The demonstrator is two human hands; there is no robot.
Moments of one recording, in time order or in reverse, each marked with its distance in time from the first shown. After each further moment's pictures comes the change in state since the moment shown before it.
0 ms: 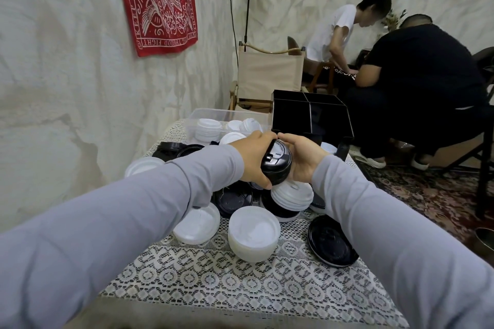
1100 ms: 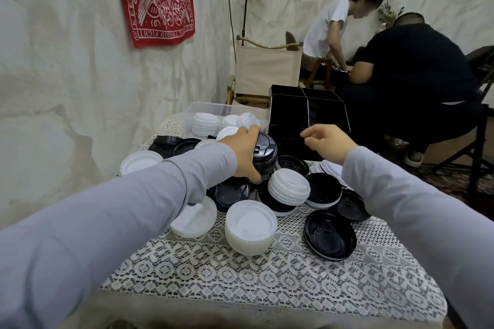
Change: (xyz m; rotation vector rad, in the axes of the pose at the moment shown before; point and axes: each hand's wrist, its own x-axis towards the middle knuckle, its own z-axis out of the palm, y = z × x) left_hand -0.005 -0.007 0.006 0.081 0.037 -0.160; right_hand -0.032 -0.023 -0.044 -1.126 0.441 -0.396
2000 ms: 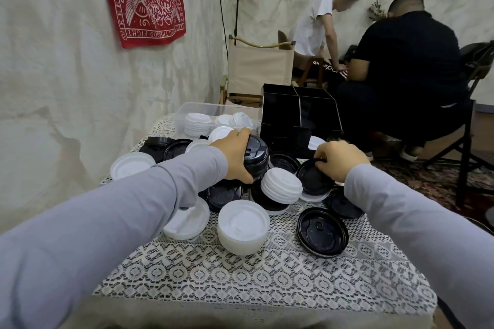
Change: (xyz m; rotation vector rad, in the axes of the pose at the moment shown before) left_hand 0.000 -0.001 0.006 -0.046 -0.022 -0.020; right_hand -0.021 0.039 -0.001 -0.662 0.069 0.013
